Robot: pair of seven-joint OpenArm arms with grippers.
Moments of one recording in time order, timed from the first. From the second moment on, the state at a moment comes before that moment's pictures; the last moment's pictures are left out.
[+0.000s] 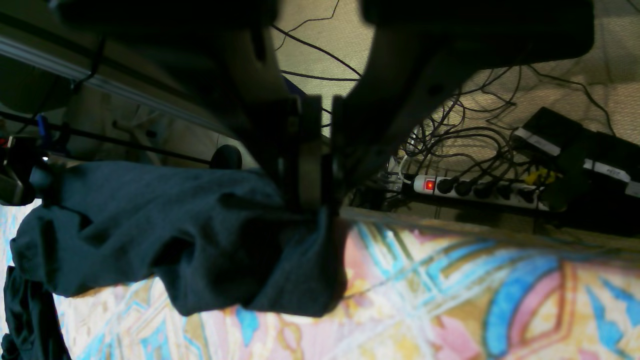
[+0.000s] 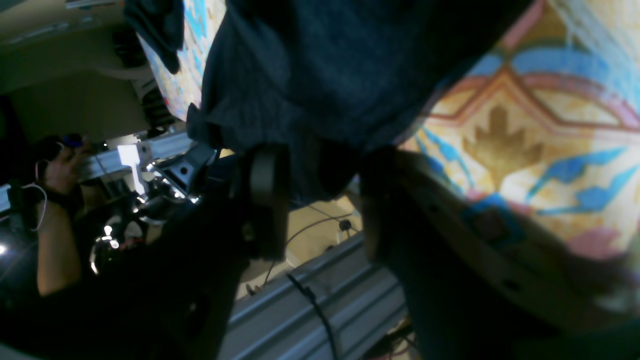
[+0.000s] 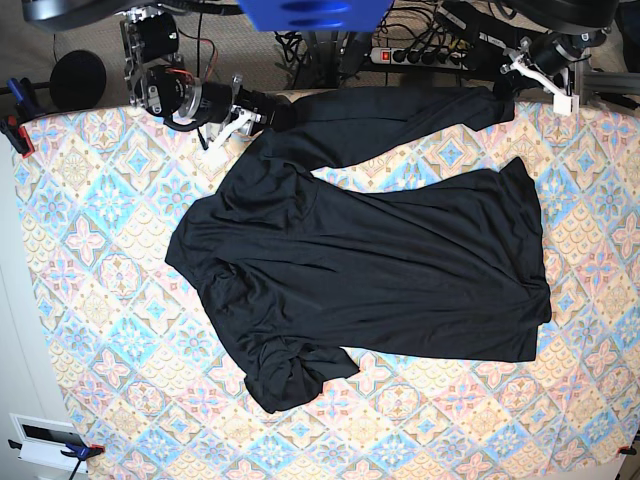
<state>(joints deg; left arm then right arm) 33.6 -12.8 -40.7 81.6 -57.5 -39.1 57.1 -21.1 14.6 -3.1 91.7 67.4 5.8 -59.9</state>
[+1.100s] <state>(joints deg) 32.3 -14.0 -40.8 97.1 -58.1 -39.2 56.9 -19.9 14.7 -3.0 103.0 62.5 6.7 -55.2</state>
